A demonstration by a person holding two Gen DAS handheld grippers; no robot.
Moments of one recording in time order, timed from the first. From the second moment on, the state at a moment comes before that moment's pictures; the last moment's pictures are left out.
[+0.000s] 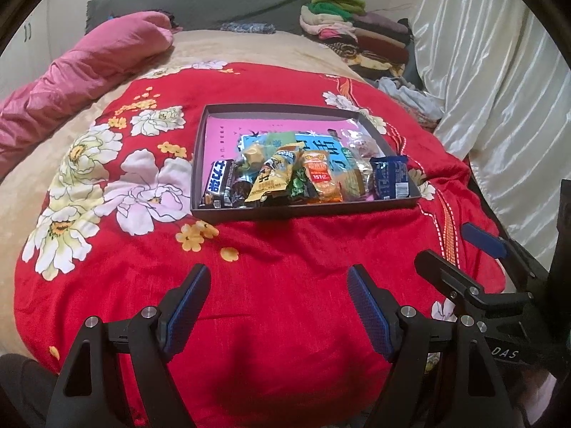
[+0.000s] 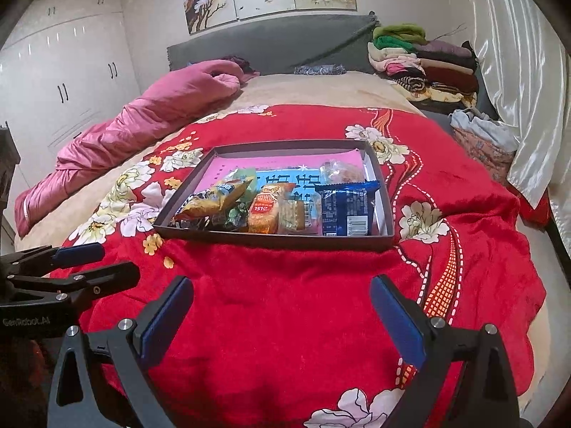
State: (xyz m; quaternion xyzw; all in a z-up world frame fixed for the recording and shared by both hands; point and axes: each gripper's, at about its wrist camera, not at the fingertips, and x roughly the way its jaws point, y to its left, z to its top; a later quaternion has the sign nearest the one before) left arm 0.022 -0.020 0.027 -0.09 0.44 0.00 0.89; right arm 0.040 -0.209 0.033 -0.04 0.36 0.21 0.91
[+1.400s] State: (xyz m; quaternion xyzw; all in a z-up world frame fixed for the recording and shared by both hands) left arm 0.018 -0.023 0.026 -0.09 0.44 0.00 0.89; right arm 0.042 -0.211 0.025 -0.04 0.37 0.21 0.91
